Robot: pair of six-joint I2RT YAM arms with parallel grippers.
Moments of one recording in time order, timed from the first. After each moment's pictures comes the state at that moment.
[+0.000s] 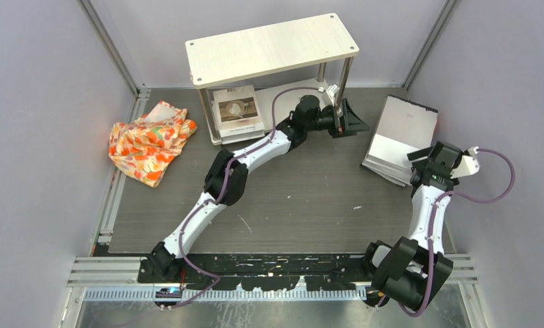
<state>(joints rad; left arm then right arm) -0.81 2.65 2.39 0.24 0.61 -1.07 -0.55 1.06 0.77 -0.37 0.16 0.74</state>
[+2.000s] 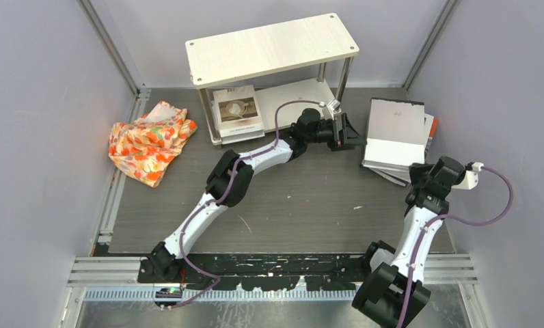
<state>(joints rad) -0.82 2.66 2.25 0.33 0.62 -1.08 -0.62 0.85 0.62 -0.25 -0.06 0.90</state>
